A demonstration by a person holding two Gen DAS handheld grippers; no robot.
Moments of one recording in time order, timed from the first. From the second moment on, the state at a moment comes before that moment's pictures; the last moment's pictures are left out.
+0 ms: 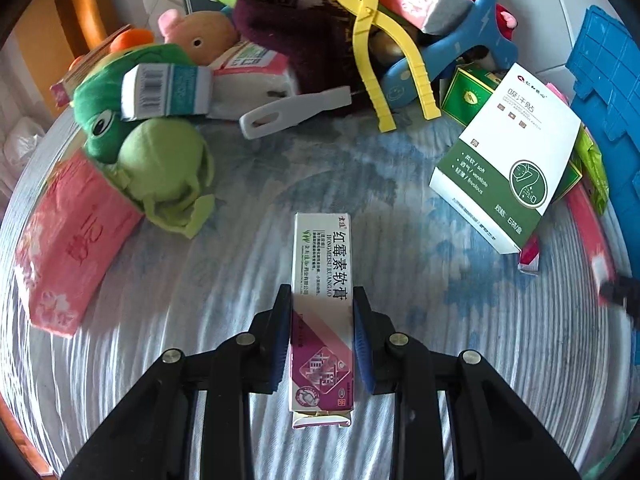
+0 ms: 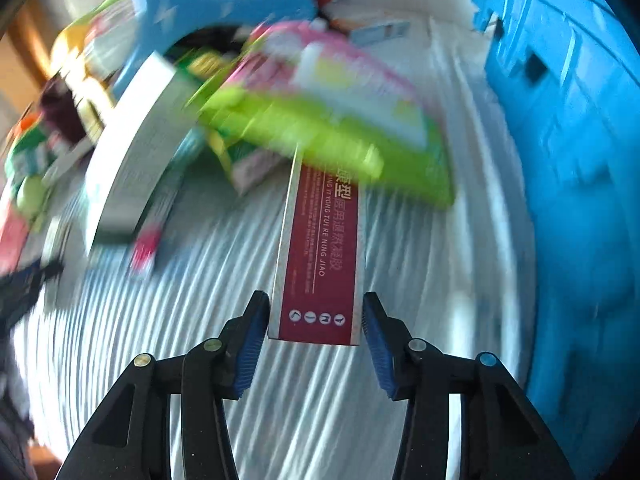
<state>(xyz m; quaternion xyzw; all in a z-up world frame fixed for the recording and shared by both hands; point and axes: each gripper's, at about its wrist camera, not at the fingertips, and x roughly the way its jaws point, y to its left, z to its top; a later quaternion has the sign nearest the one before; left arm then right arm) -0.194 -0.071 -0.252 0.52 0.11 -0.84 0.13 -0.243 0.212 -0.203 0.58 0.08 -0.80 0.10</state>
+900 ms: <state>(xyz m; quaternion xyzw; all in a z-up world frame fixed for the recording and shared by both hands) -0.124 -0.029 -0.153 0.42 0.07 -0.90 0.14 -0.194 0.195 -0.124 0.46 0.08 -0.88 0.14</state>
